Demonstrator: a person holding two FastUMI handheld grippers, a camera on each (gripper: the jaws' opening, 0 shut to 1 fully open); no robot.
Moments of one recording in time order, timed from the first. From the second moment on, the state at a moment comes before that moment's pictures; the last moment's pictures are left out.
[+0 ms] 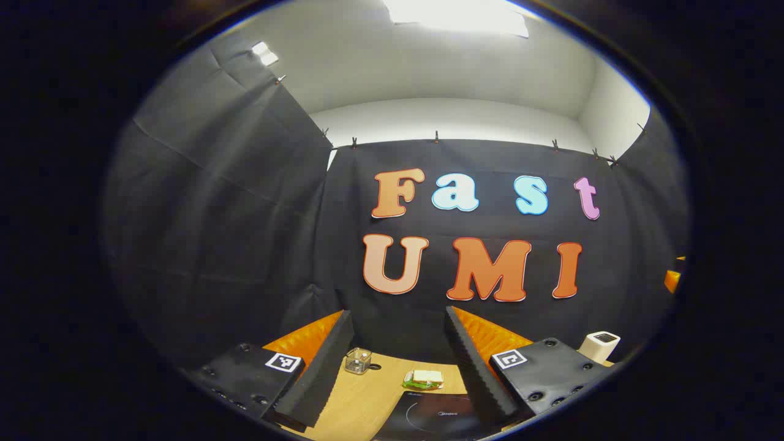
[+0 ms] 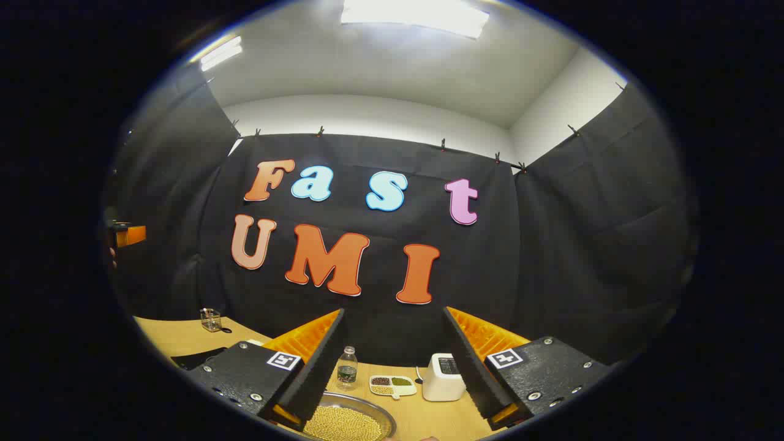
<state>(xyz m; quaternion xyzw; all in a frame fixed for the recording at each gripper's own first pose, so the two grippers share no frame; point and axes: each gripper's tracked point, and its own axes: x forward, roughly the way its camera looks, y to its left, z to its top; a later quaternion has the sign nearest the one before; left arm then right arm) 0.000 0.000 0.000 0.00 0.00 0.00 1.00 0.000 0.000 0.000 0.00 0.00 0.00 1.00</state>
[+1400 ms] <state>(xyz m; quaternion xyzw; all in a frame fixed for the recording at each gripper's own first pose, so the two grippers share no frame) 0.018 -0.091 0.114 -0.01 -0.03 -0.10 0.99 -0.023 0.009 0.020 0.05 0.07 0.06 0.99</state>
